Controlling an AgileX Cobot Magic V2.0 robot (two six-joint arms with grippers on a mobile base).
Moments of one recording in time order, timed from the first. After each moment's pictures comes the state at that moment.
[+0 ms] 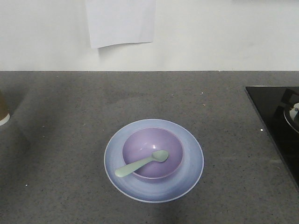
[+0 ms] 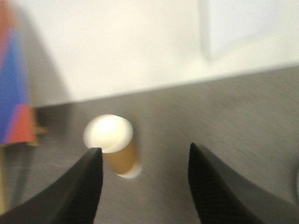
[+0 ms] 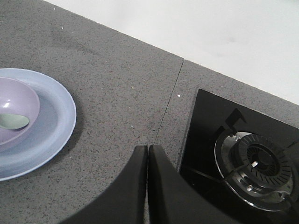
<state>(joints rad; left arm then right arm) -0.58 0.98 -1.52 0.71 1.28 -0.46 0.37 0.68 -1.02 -0.29 0.97 -0.05</state>
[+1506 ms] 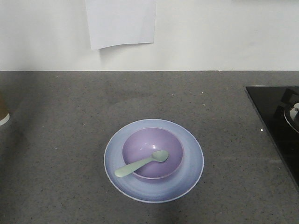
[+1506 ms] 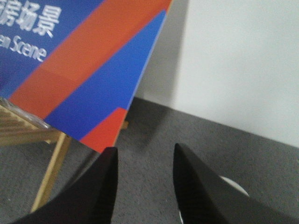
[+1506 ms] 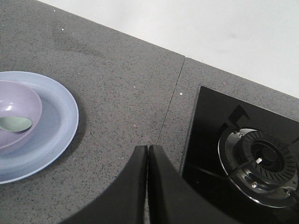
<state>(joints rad) 0.14 1.41 -1.52 0.62 0.79 -0.64 0.37 0.68 -1.02 -0.28 0.97 -0.02</state>
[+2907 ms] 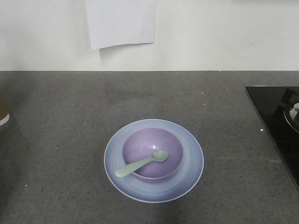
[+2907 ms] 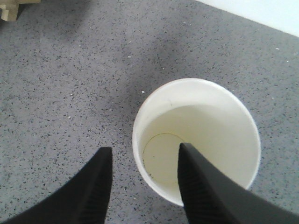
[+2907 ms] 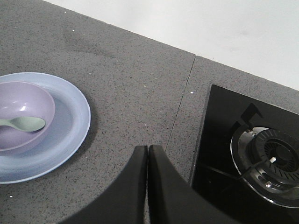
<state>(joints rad) 0.32 1.67 -1.52 0.01 0.83 -0.21 0.37 0.68 -1.02 -0.24 0.97 -0.02</state>
